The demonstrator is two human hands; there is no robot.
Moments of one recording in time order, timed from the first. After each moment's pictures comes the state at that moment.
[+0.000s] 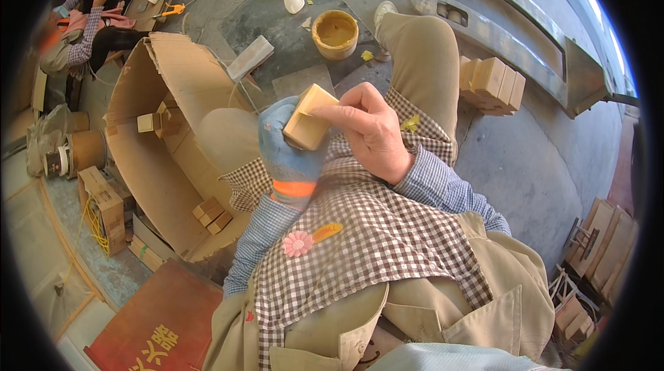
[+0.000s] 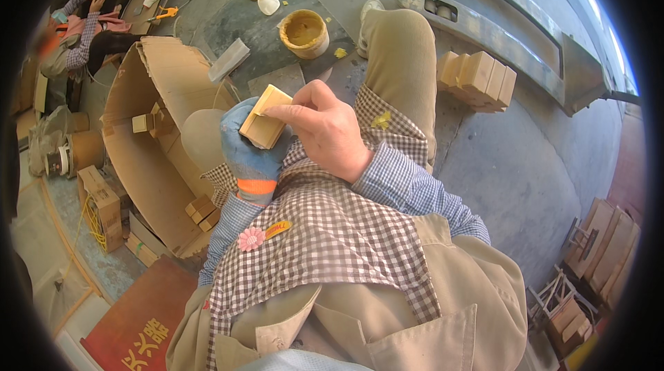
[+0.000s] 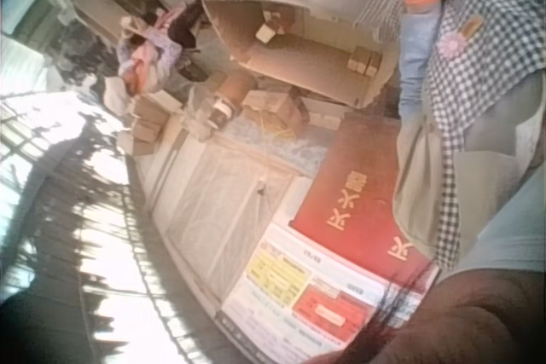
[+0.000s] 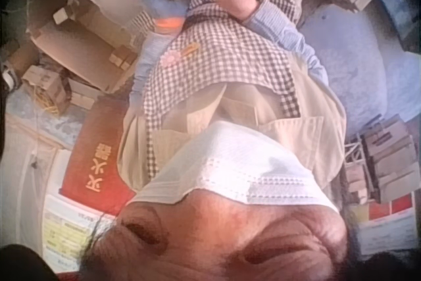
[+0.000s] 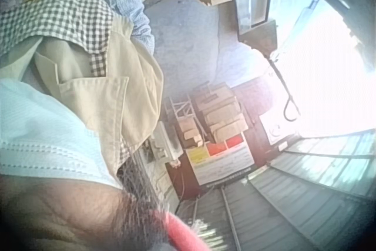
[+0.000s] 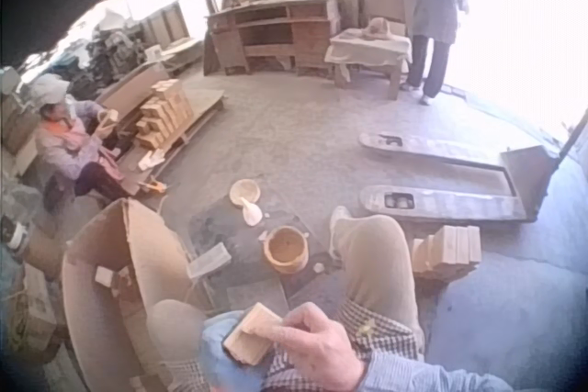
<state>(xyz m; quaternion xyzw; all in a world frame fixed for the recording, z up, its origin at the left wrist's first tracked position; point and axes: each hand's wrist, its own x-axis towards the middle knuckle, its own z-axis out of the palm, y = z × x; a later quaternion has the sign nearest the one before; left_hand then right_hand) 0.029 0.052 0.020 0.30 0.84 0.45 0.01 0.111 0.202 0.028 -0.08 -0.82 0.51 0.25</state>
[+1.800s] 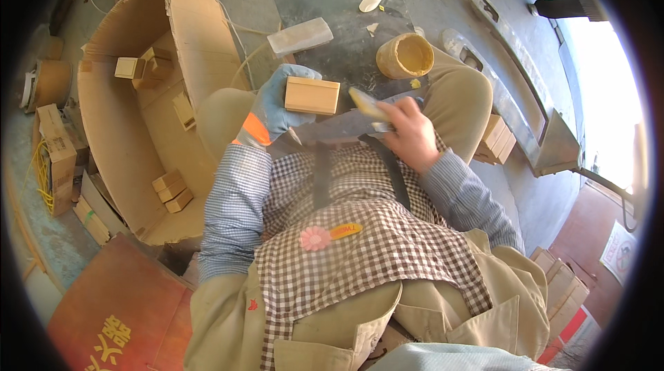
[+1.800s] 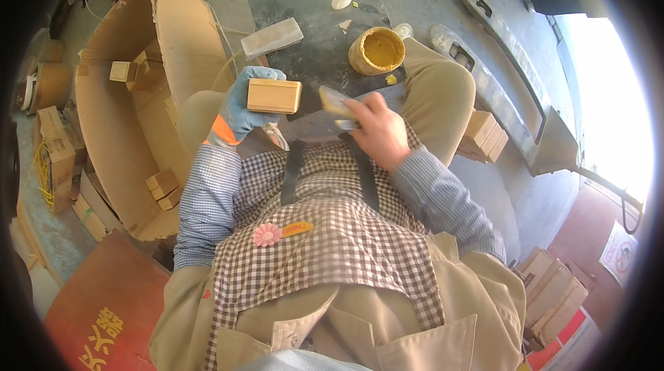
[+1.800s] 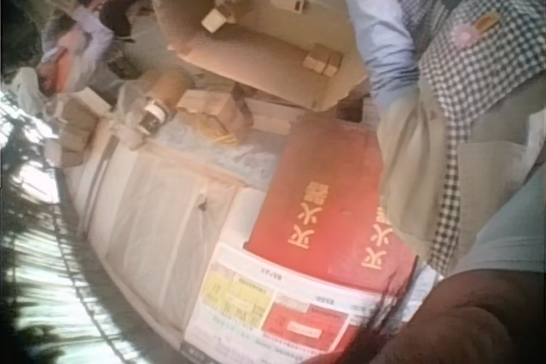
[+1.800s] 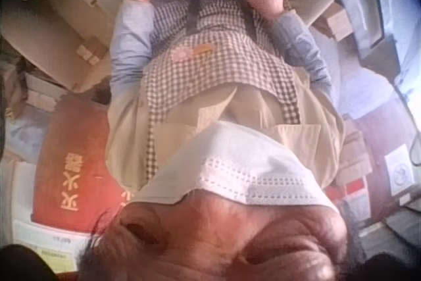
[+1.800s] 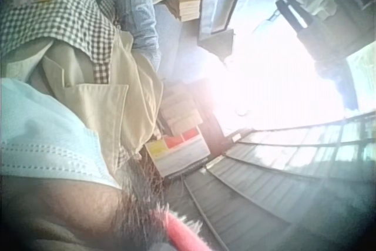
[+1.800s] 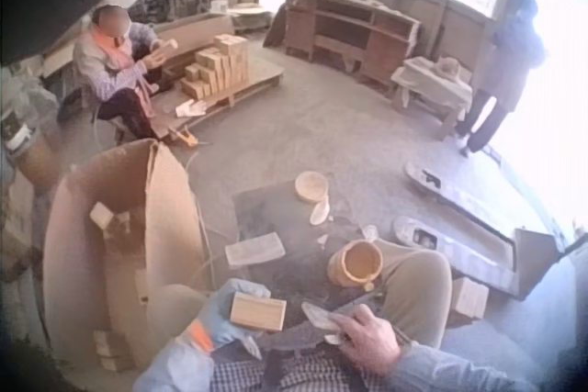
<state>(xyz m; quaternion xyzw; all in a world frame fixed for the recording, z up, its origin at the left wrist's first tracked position) -0.086 -0.027 -0.073 0.27 0.55 0.72 0.32 0.084 0.222 -0.018 -0.04 -0.95 0.31 -0.02</state>
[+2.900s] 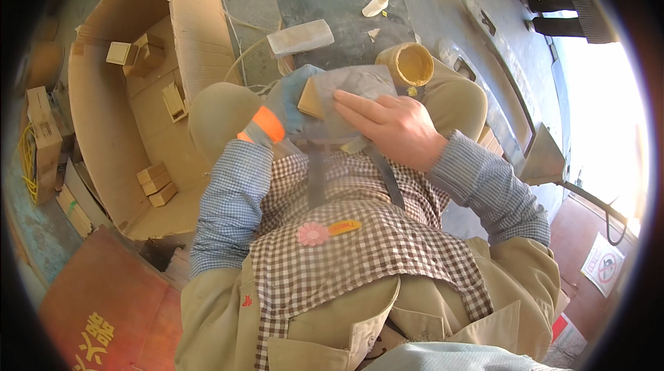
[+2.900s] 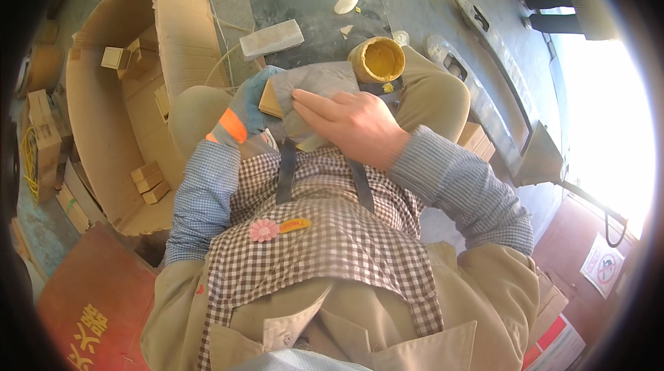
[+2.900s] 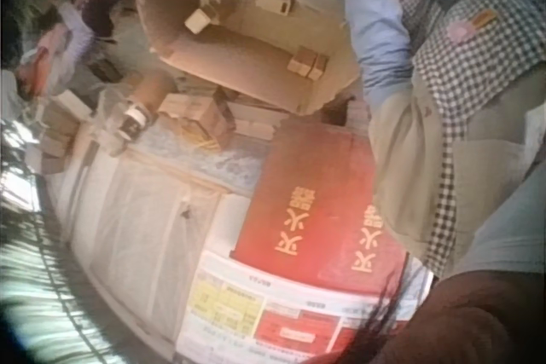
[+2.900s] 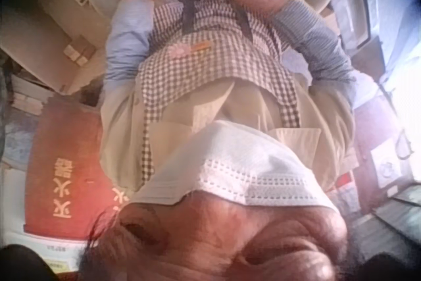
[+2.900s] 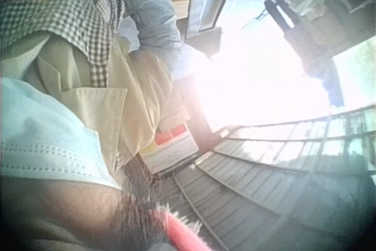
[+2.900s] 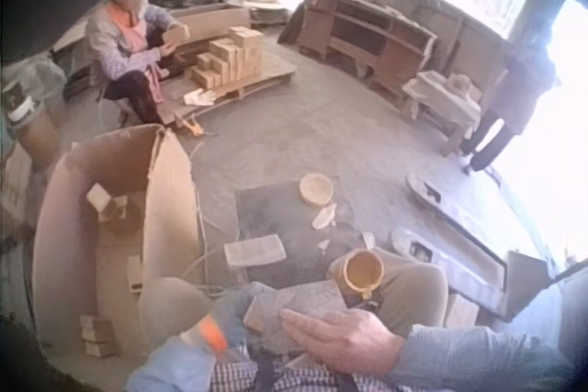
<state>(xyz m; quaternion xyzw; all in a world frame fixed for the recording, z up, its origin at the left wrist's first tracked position) -0.076 -0.018 -0.091 0.32 0.61 0.64 0.33 0.011 0.202 0.054 0.30 -0.93 0.19 -0.01</state>
